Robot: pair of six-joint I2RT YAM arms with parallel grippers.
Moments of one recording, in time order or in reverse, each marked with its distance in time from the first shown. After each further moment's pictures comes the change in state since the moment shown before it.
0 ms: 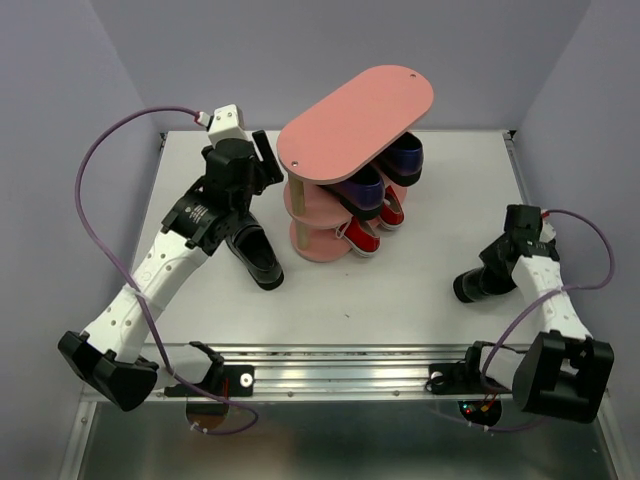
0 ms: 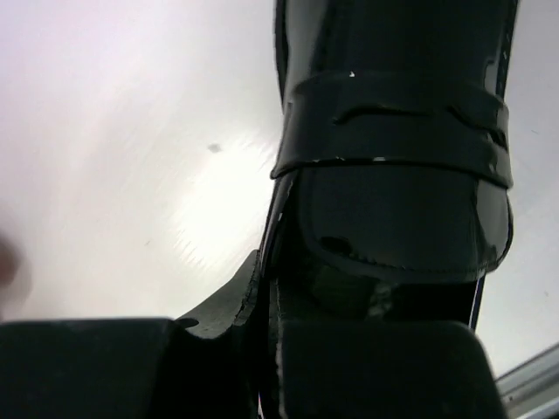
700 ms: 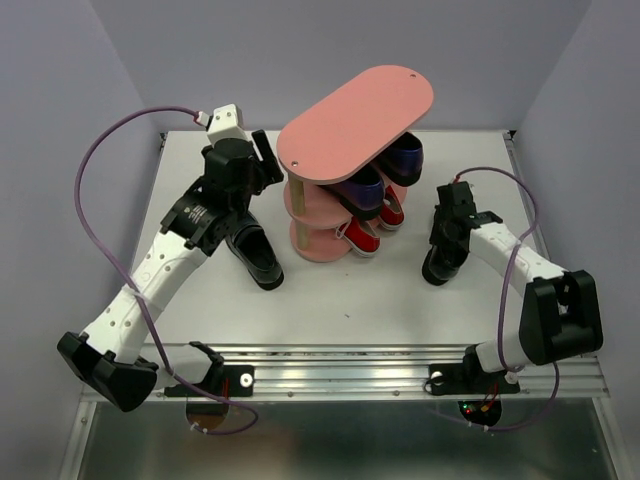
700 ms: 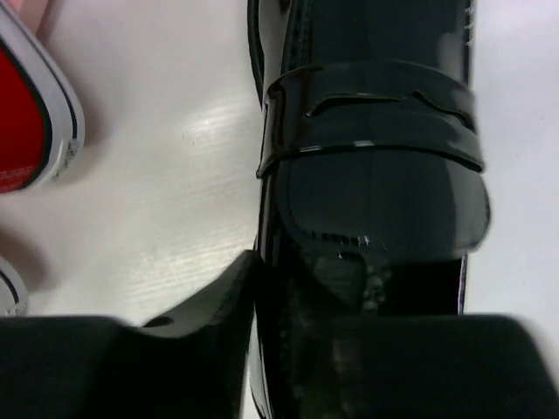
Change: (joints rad) left arm 0.002 0.005 0.000 0.006 0.021 -0.007; right arm 0.424 0.214 0.129 0.160 -0.003 -0.259
